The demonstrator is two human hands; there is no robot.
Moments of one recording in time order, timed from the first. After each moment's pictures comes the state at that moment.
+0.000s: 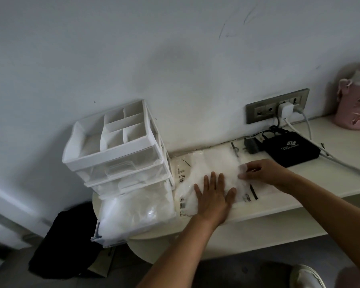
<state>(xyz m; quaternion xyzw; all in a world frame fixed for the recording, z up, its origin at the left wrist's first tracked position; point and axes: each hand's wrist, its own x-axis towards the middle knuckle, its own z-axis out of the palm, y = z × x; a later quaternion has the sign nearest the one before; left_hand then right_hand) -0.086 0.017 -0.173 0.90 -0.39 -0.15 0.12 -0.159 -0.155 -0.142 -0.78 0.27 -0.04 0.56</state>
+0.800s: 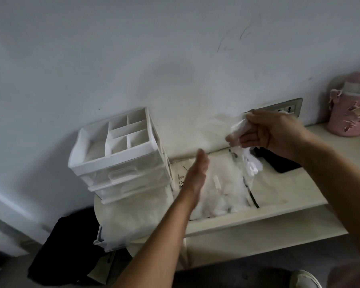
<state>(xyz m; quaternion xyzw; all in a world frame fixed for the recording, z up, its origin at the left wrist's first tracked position) -0.066 0.030 -0.098 0.68 -0.24 -0.32 0.61 -0.178 -0.133 0.004 -0.62 0.04 -0.13 0.77</state>
